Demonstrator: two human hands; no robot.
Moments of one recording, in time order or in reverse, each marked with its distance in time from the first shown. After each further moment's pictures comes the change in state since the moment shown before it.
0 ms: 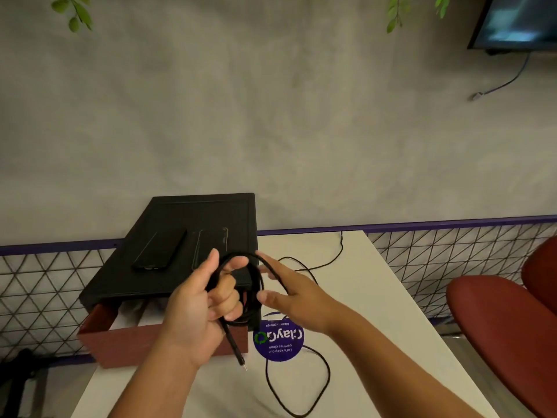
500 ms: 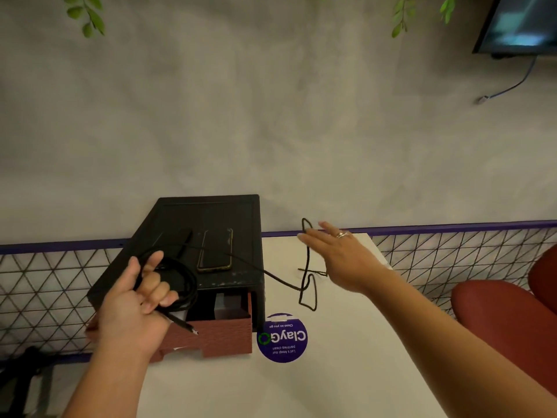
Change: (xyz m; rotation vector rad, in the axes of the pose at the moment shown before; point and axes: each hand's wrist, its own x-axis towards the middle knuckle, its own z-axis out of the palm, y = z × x) left_hand 0.005 0.037 -0.067 -0.129 0.230 0.274; right_hand 0.018 0.030 -0.073 -1.036 0.089 0.009
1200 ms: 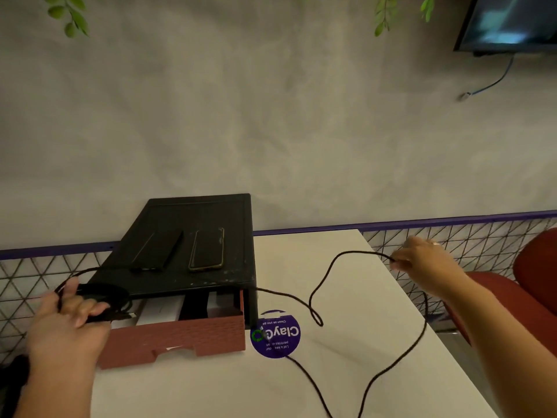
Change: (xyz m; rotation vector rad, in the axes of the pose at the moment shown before) left_hand 0.022 0.015 -0.084 0.066 0.204 0.251; right_hand -0.087 0.105 0.003 -0.002 -0.010 0.435
